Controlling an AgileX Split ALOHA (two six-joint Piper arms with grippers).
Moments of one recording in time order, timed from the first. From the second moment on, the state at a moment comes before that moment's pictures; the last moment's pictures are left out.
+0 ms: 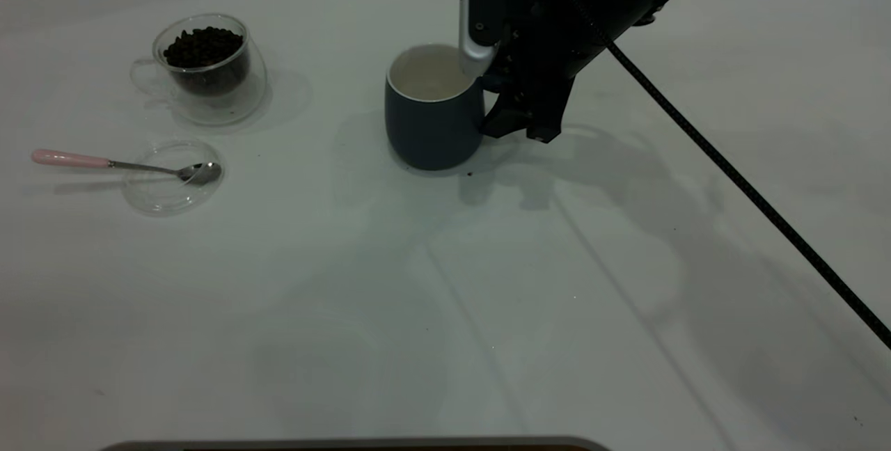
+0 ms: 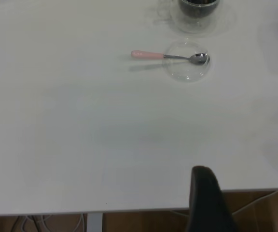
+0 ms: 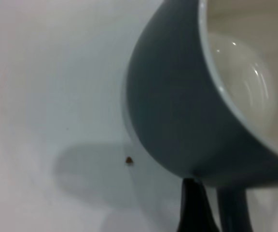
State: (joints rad) left arm 0.04 -0.02 -0.49 -0.04 1.14 0.06; right arm 0.40 2.48 -1.53 1.06 0.35 -2.11
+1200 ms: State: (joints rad) left arm 0.04 -0.02 -0.49 -0.04 1.14 0.06; right arm 0.27 1.14 -0.74 -0.04 1.11 0.05
